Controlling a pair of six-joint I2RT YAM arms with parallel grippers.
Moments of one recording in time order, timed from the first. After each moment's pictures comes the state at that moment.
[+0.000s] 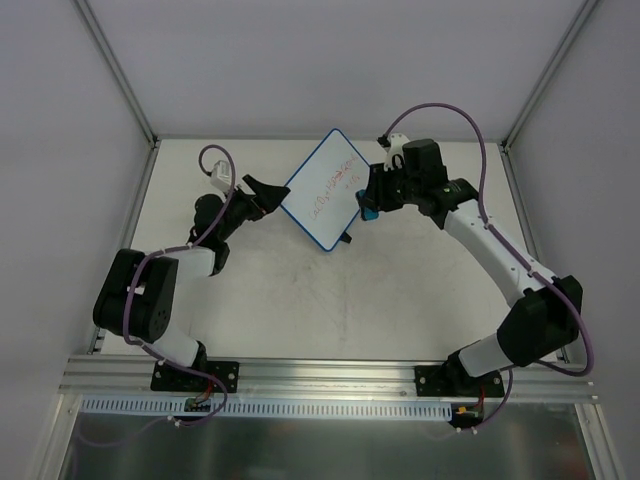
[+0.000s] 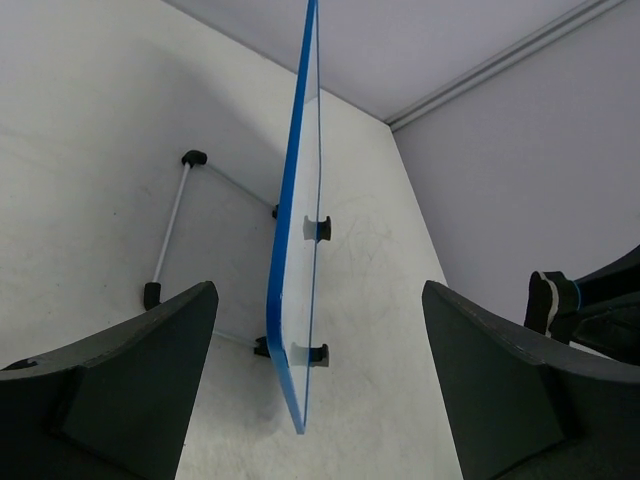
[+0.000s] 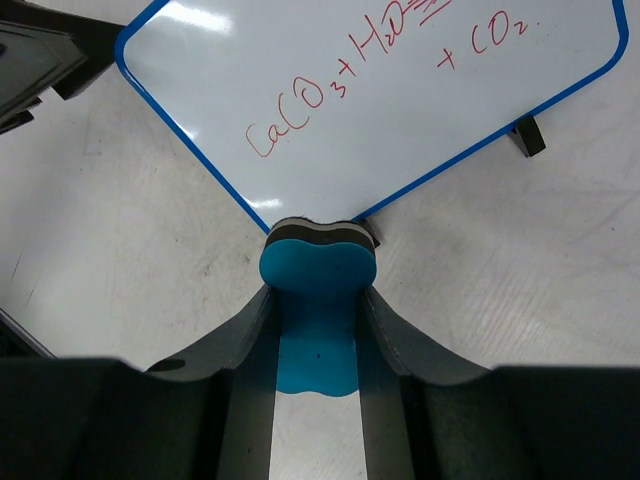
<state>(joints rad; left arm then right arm) -0.21 1.55 0.61 0.92 0.35 -0.88 0.46 1.48 1.35 -0.53 -0.25 0.19</state>
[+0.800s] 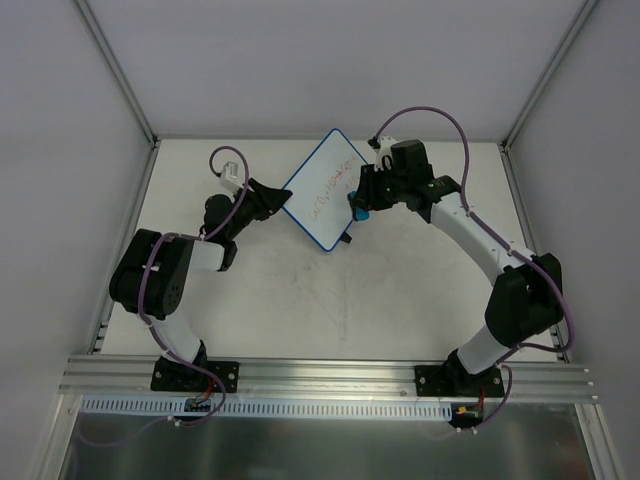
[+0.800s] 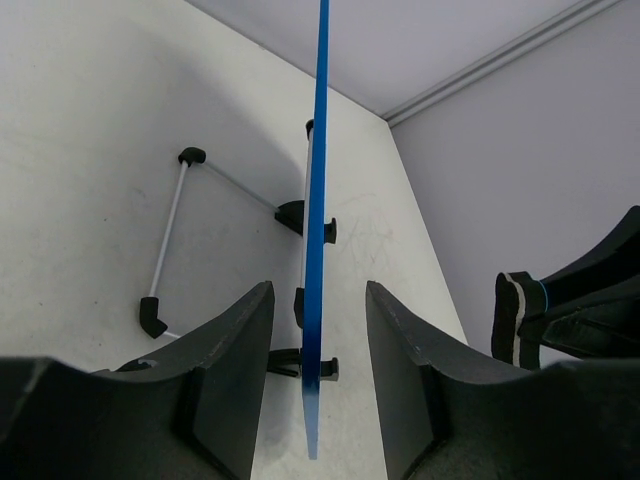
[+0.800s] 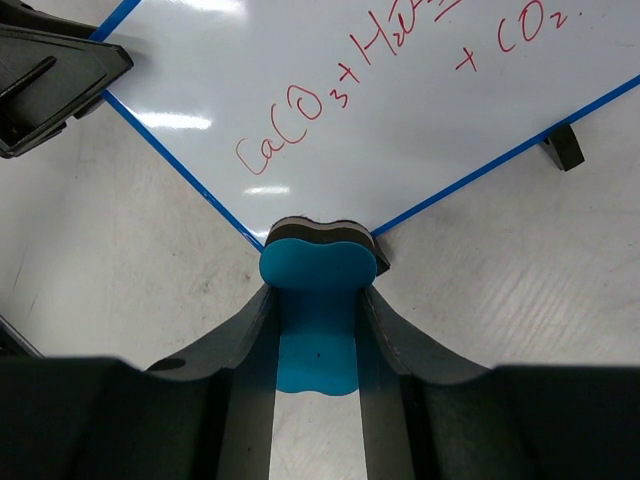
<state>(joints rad) -0.24 1.72 0.65 1.05 0.35 -0.91 0.46 1.59 1.35 -0.45 -0.29 0.22</state>
